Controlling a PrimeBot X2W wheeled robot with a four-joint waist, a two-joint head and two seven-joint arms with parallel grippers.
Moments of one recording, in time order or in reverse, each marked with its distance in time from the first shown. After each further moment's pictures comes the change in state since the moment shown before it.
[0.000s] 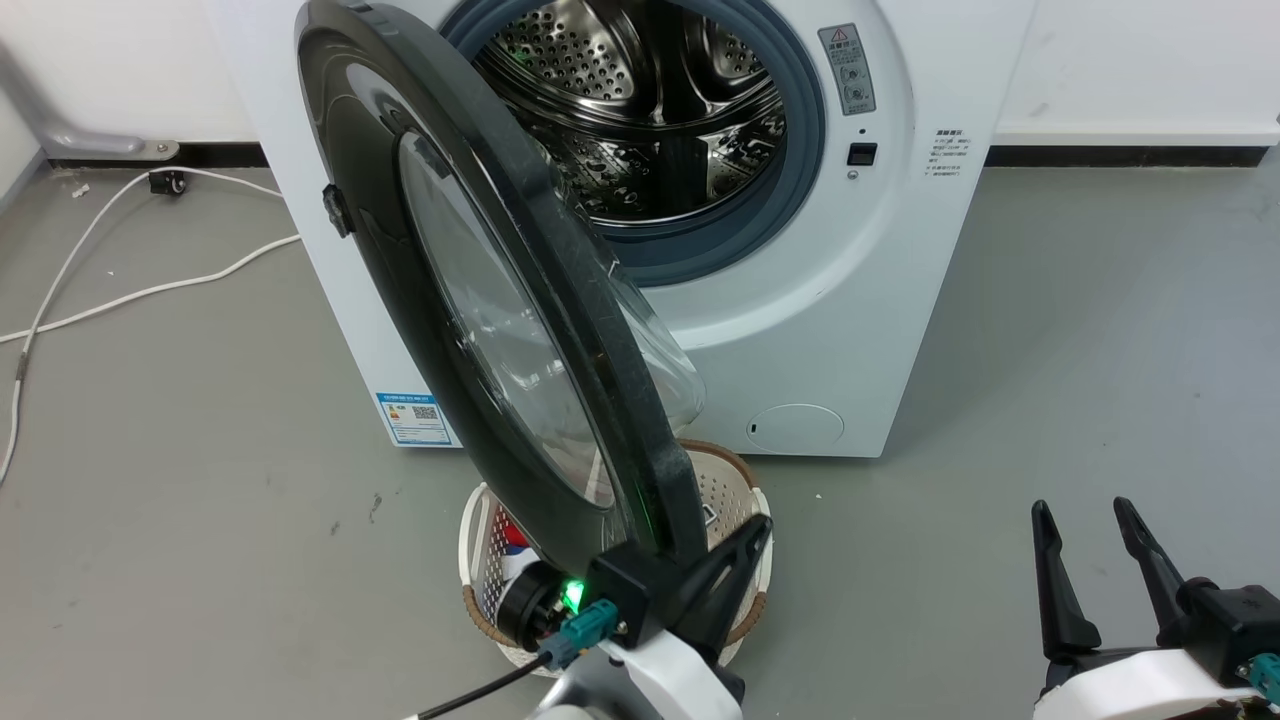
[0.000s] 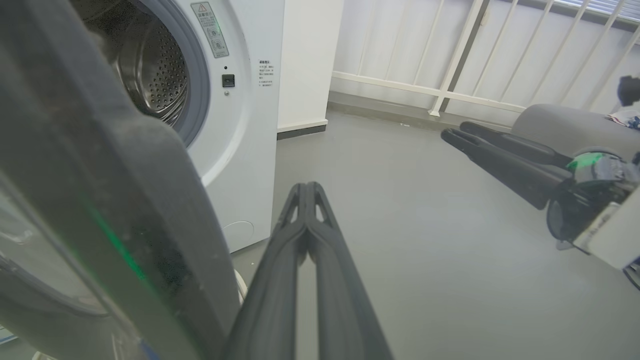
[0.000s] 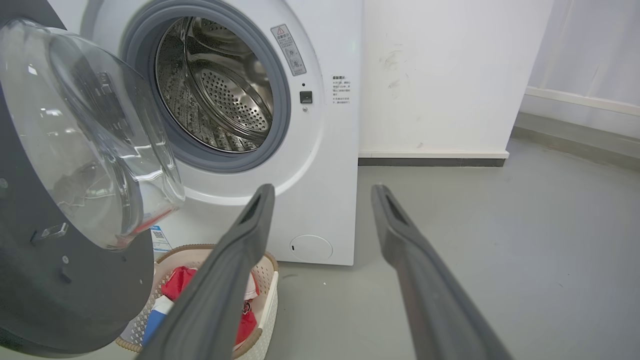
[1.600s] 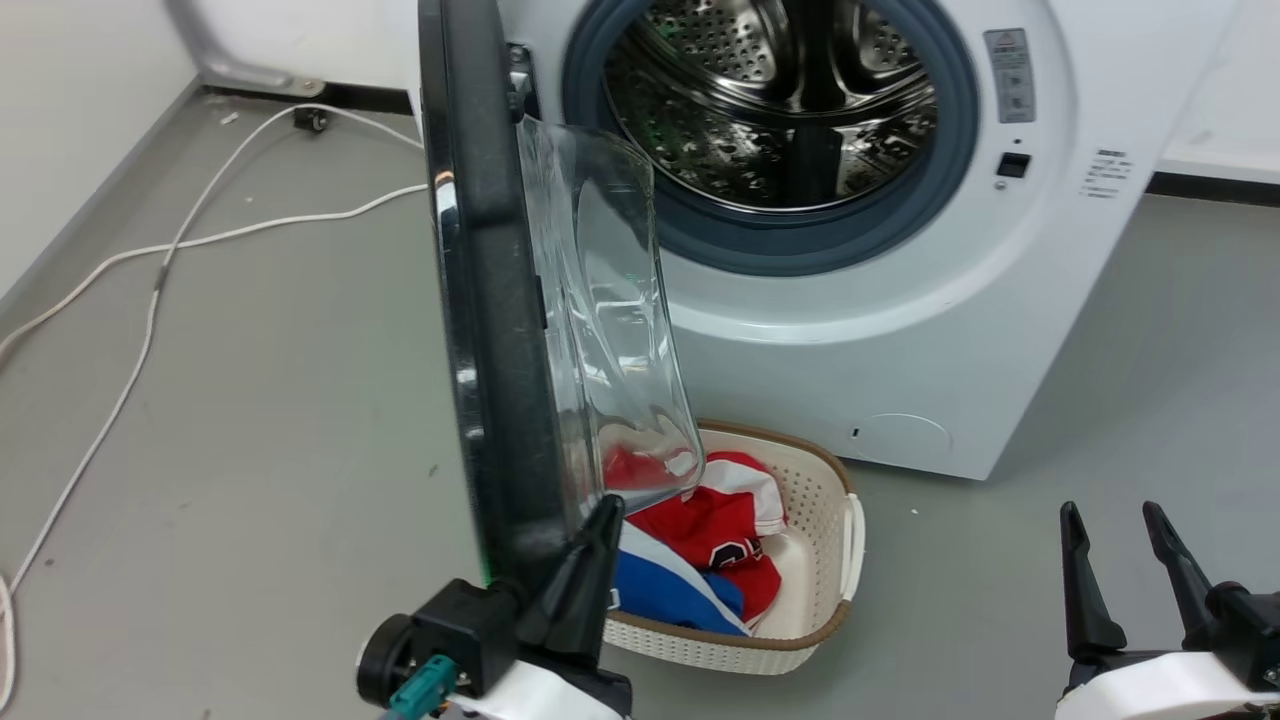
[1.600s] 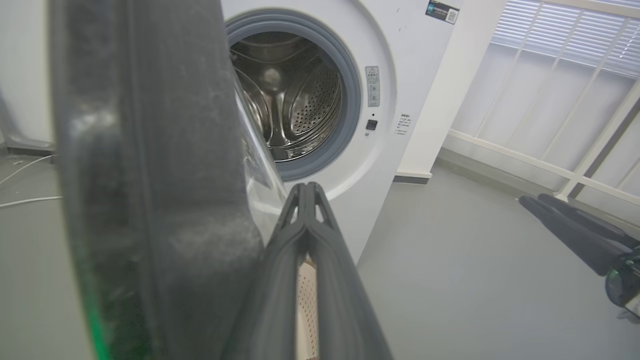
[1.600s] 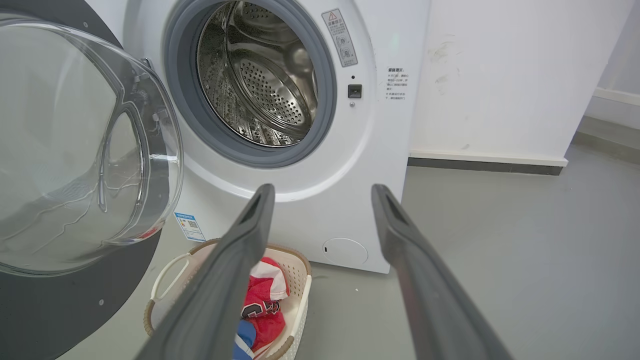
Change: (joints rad) left arm 0.175 0.100 0.134 -0.271 -0.035 0.238 -0.048; right arm 0.002 0.001 -0.041 0.011 0.014 0.000 -0.005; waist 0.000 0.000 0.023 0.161
